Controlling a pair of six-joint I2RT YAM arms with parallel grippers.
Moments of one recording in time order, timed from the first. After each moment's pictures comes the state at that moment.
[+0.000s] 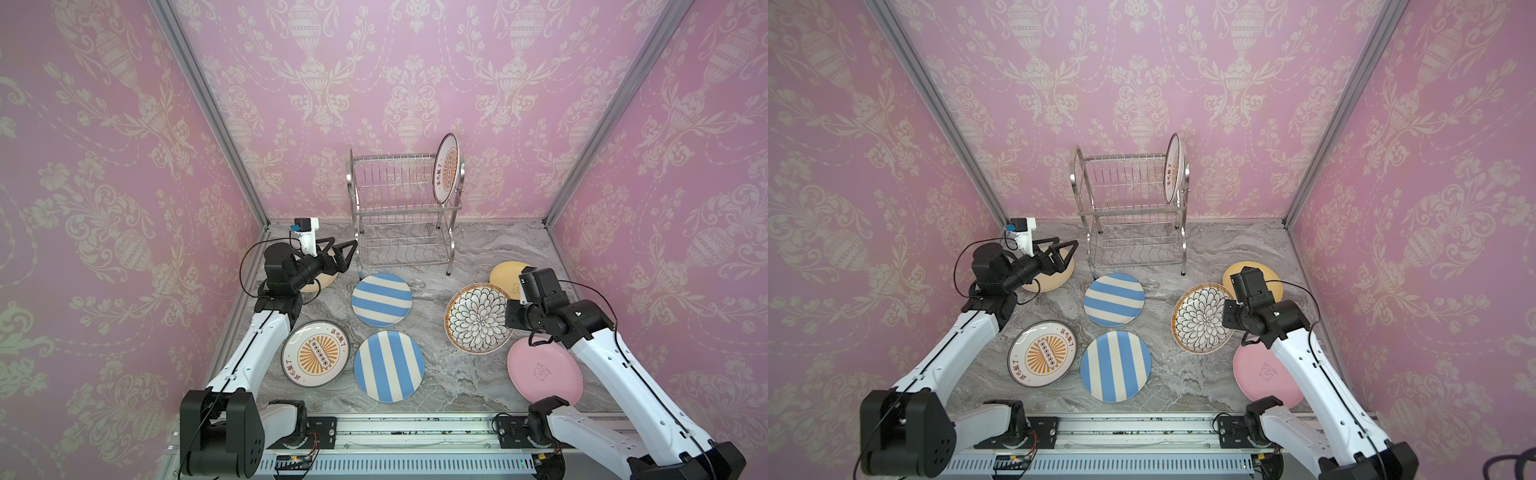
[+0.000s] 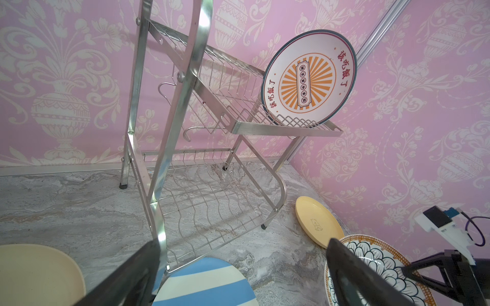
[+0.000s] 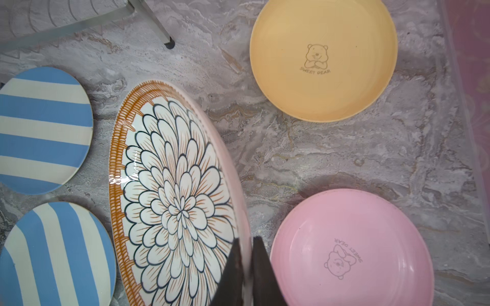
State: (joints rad) left arm -0.02 1.21 0.83 0.28 0.62 -0.41; right arm 0.28 1.00 1.02 -1.03 0.18 0.40
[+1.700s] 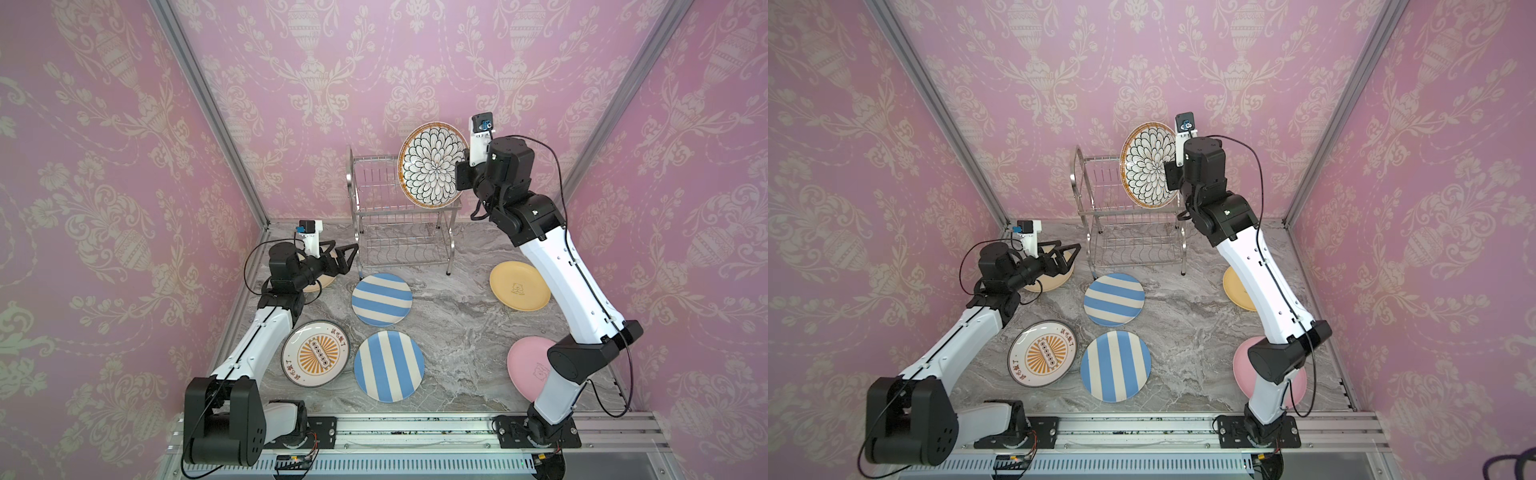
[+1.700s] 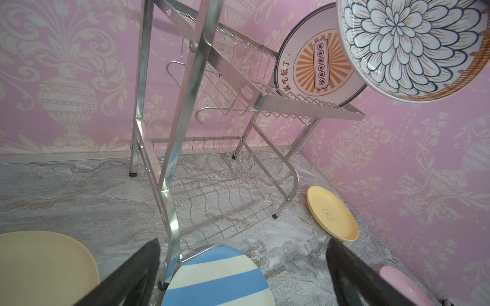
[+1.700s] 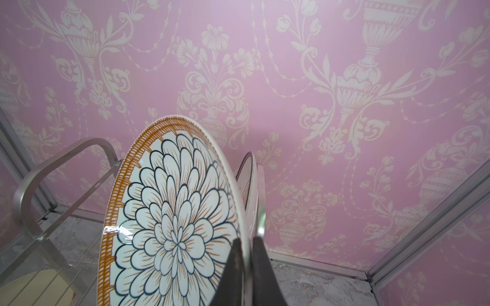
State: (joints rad) left arm -0.02 1.26 0.83 0.27 0.61 -0.35; right arm 0.51 1.82 2.29 -0.51 0.48 -0.14
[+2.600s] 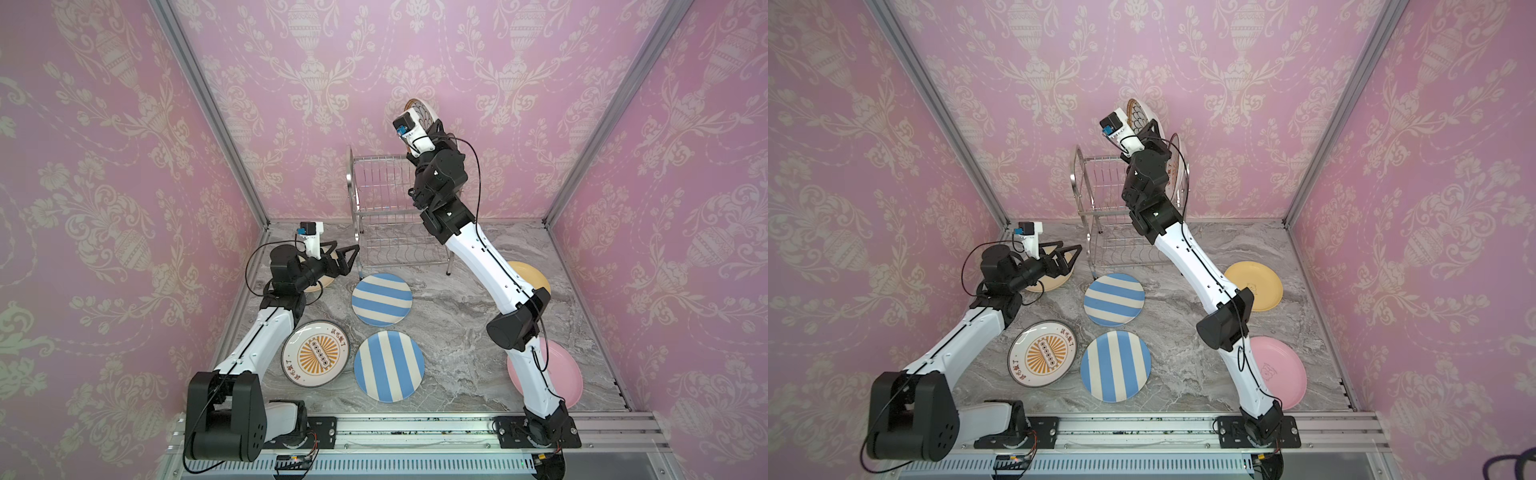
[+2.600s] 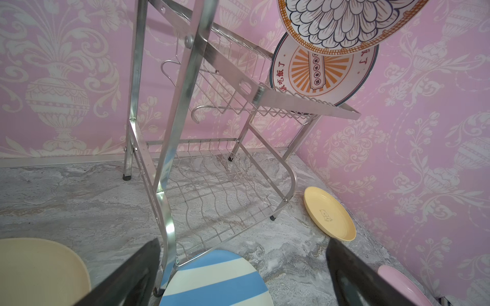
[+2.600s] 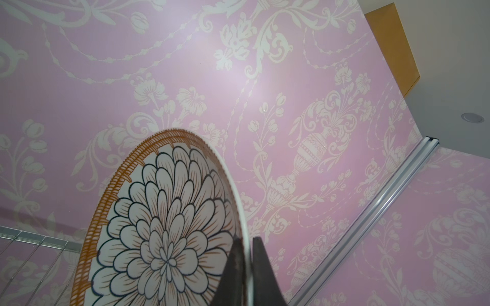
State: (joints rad) left arm -0.02 1.28 0.78 0.36 0.64 -0.38; right arm 0.65 2.26 2.62 0.19 0.82 -1.10
